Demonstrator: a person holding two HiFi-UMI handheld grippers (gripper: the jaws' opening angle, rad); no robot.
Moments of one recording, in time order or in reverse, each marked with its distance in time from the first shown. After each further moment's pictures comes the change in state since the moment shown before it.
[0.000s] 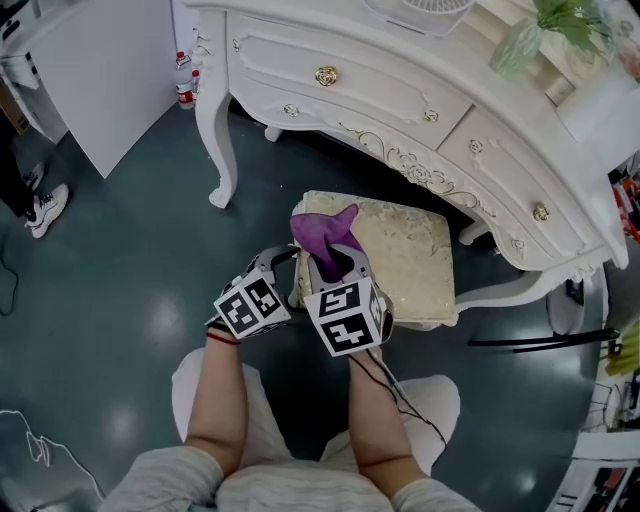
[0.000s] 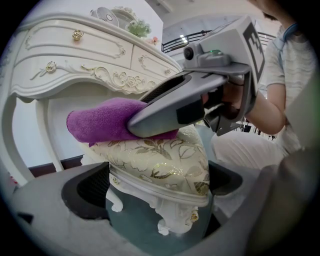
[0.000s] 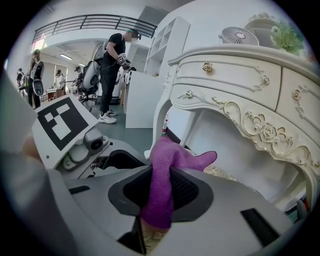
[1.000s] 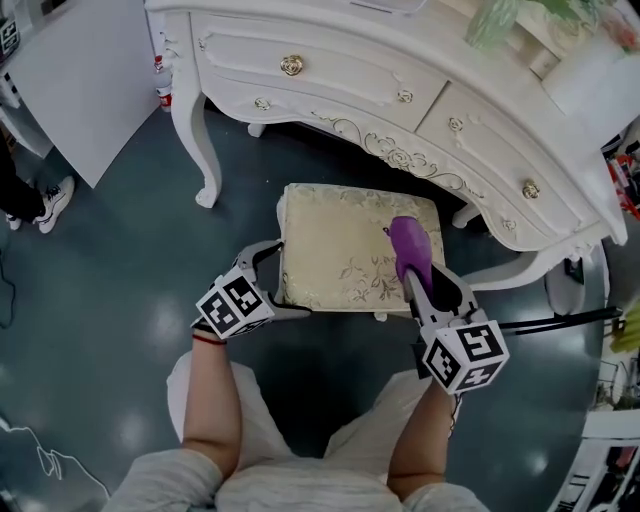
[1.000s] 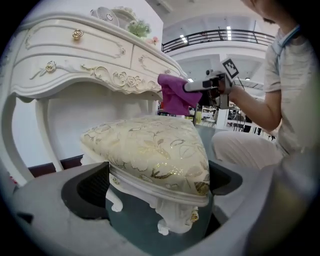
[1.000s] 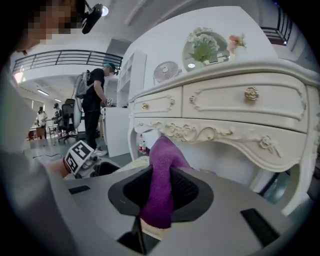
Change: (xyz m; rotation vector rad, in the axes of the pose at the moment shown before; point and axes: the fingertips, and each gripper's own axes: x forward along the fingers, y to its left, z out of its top) left arm 0.000 0.000 0.002 -0.008 -0.009 -0.002; right arm -0.152 -0.120 -0.058 0.348 -0.243 -0.140
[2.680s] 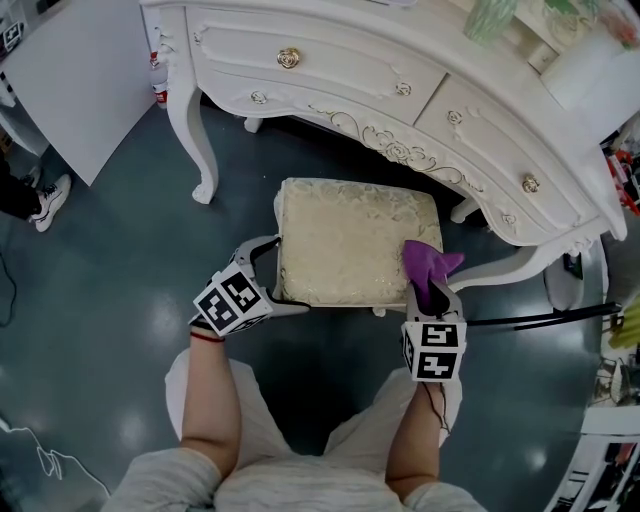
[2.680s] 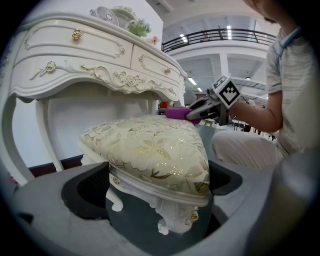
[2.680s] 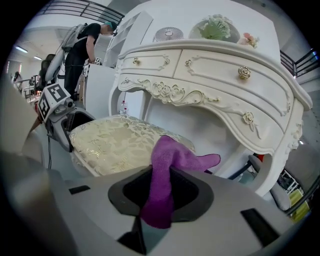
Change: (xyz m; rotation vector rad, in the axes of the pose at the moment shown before) left arm 0.001 0.000 0.000 0.000 0.006 0.002; right arm 0.001 -0.039 -0.095 -0.165 0.309 -0.292
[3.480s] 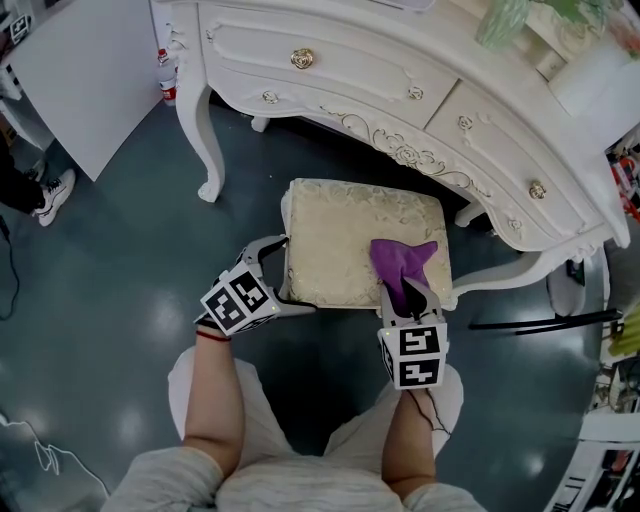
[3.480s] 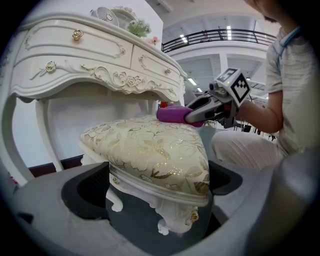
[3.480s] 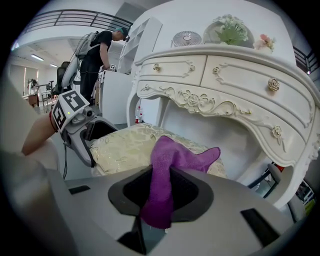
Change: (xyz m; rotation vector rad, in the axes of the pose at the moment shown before) left arm 0.000 -0.001 0.000 -0.002 -0.001 -0.001; right arm 0.002 0.066 0.032 -0.050 -0.055 0.157
